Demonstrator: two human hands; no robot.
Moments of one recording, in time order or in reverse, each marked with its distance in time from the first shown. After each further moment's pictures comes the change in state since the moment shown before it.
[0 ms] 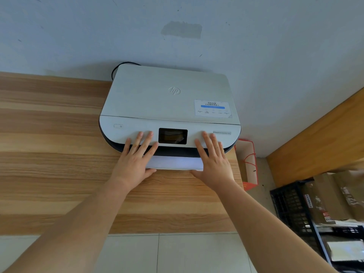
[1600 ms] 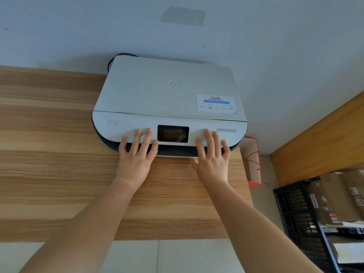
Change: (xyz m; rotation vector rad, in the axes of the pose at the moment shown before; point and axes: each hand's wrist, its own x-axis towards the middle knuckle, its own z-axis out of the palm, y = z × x) left_hand 0.012 0.014 0.024 0.117 0.152 -0.097; right_hand 0.017 -0.015 0.037 -0.014 0.346 0.102
